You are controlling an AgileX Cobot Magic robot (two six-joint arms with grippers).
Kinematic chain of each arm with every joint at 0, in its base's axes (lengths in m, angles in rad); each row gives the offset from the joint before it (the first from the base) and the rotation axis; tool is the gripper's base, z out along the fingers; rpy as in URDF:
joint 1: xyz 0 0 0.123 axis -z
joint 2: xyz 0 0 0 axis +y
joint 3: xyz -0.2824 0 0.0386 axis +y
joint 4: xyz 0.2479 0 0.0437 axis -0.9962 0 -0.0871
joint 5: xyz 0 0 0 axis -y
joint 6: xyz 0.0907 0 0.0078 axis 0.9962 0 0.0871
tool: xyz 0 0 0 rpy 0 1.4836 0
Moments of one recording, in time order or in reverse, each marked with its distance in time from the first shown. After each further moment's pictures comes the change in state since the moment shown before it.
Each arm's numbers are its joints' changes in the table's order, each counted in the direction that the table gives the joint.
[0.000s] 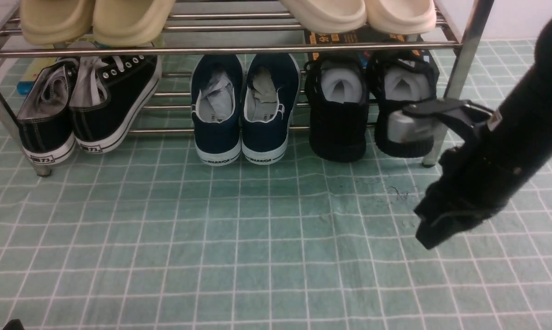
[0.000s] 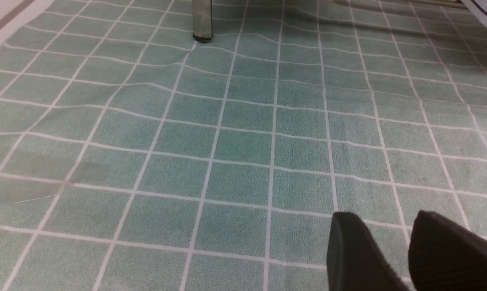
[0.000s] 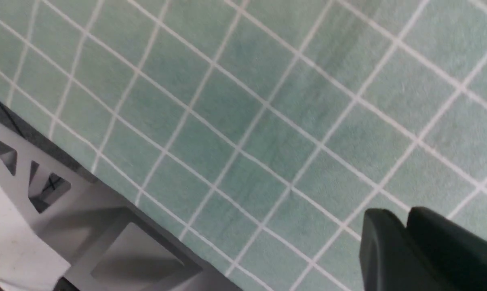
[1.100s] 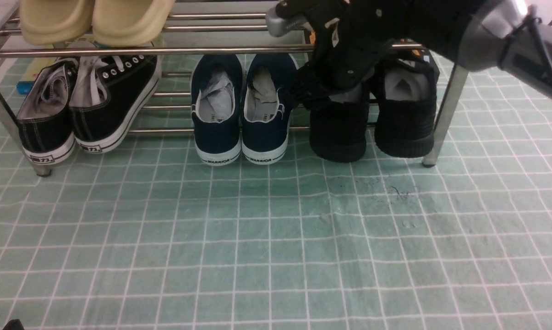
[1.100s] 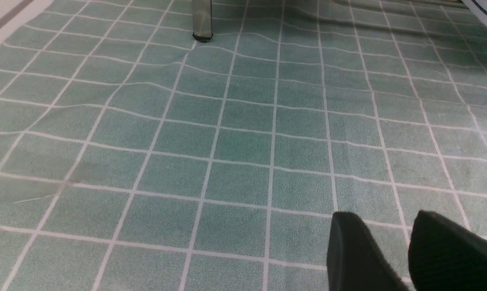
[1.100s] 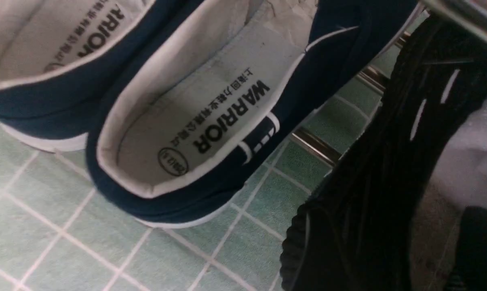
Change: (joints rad) right arm -0.138 0.530 -0.705 0.494 0.271 0.218; left arm 0.000 0.000 0.000 0.000 0.000 0.000
